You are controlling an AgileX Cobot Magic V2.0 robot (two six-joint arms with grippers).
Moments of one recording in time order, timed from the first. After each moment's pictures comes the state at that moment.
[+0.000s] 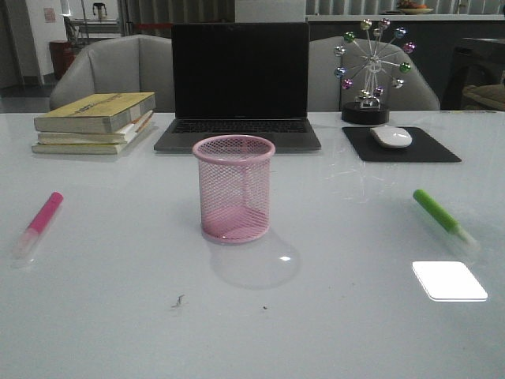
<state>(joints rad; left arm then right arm) -0.03 1.00 -0.78 -0.22 0.20 0.17 0.02 1.35 -0.99 0.03 0.61 0.08</state>
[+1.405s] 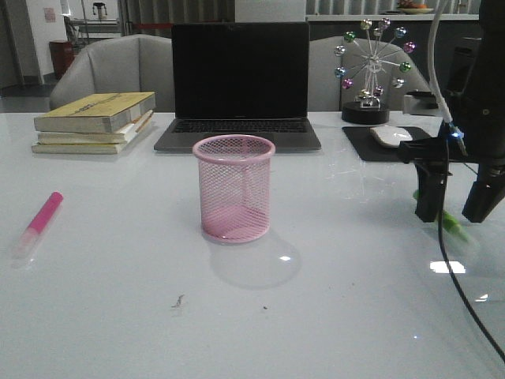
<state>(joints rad) -0.03 1.01 -0.79 -0.22 0.27 0.17 0.03 2.07 -1.48 0.16 0.92 -0.10</state>
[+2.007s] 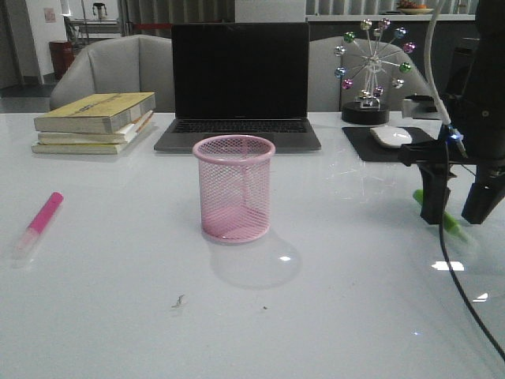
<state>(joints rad) -0.03 1.01 -0.79 -0.20 0.27 0.17 0.03 2.10 -1.51 0.14 0.96 -0.11</state>
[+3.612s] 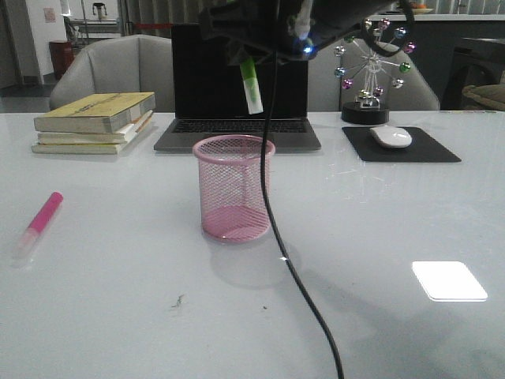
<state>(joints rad) -0.03 1.01 -0.79 -0.16 0.27 0.17 0.56 1.74 -1.14 0.23 -0.22 -0.11</state>
